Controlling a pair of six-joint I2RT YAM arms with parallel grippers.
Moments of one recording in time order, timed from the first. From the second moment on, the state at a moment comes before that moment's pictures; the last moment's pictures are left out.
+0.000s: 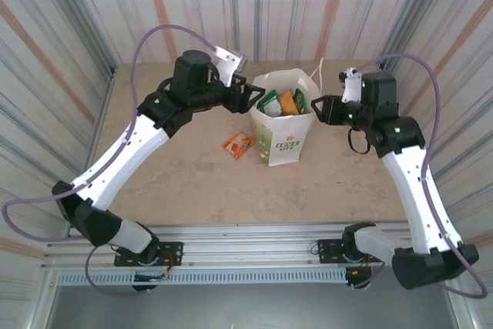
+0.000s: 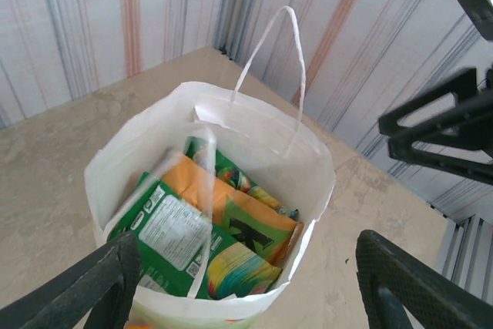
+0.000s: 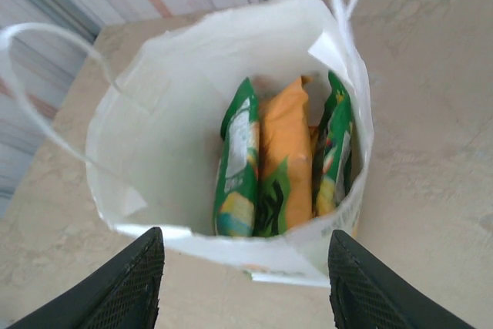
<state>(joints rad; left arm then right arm) -0.64 1.46 1.61 -0.53 0.29 -0.13 0.22 1.08 1.31 -0.81 -0.28 0.29</state>
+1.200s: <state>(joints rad) -0.49 1.71 1.16 -0.58 0.21 -0.23 0.34 0.58 0.52 -0.47 -0.32 0.52</state>
